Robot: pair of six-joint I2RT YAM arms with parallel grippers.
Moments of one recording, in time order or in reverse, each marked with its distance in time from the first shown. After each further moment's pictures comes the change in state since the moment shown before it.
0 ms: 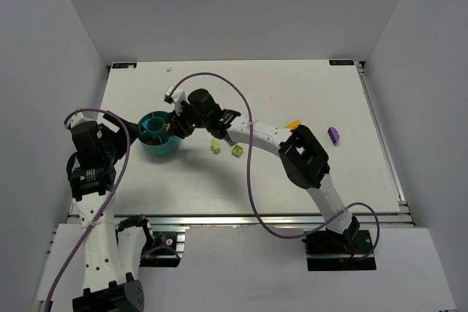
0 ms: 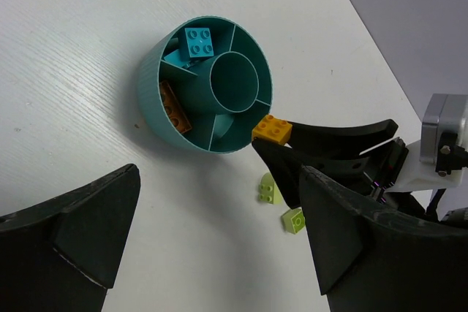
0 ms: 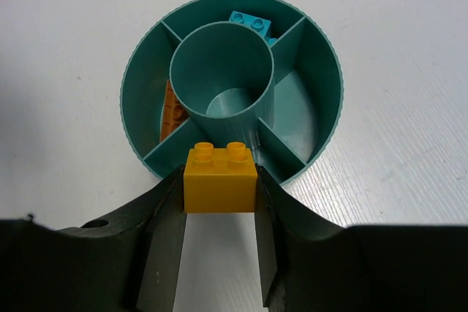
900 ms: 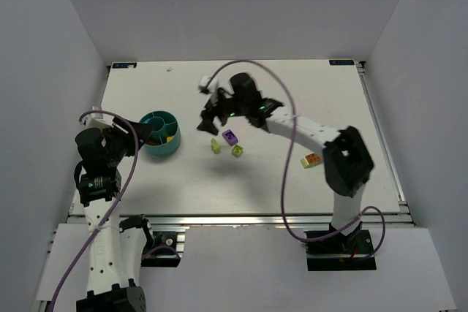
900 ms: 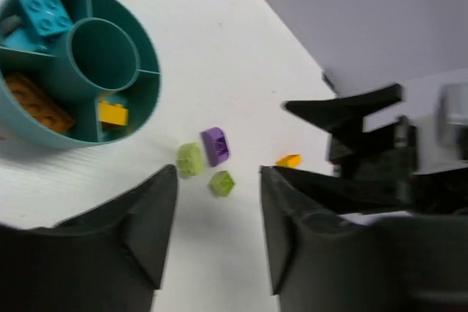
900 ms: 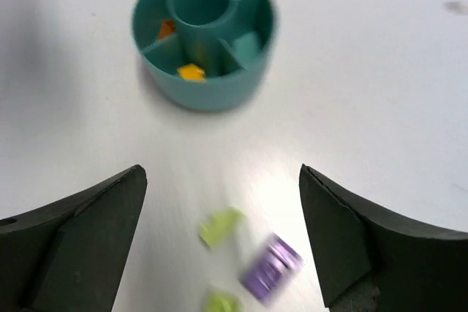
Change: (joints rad) left arm -0.008 -0.070 -0.159 0.272 0.340 -0.077; right arm -0.151 -0.305 -0.293 -0.031 -0.218 -0.212
